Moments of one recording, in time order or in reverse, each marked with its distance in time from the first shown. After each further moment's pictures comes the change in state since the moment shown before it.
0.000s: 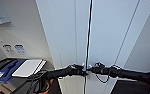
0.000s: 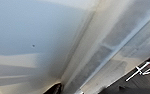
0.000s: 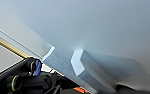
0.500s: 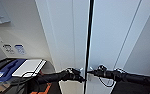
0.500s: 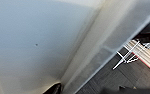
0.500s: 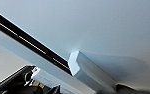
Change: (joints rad) left arm 0.053 -0.192 0.314 0.056 0.010 0.001; right arm -0.051 -0.084 0.116 0.000 0.080 -0.008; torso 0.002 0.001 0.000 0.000
